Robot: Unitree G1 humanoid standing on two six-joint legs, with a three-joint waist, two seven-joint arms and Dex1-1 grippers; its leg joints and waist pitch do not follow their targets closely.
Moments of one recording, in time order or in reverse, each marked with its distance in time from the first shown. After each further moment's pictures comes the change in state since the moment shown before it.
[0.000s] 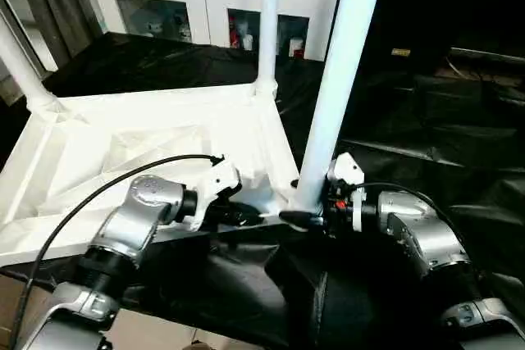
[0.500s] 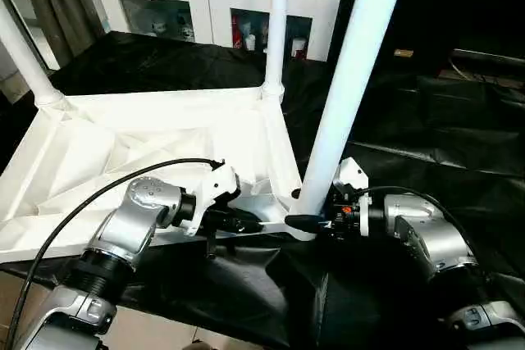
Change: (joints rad) left arm 0.010 -0.003 -0.008 -0.016 -0.005 0.008 -0.013; right arm 0.023 -0.001 -0.002 -0.021 0.011 0.015 0.015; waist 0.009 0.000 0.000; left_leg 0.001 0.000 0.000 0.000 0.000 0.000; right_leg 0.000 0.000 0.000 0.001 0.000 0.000
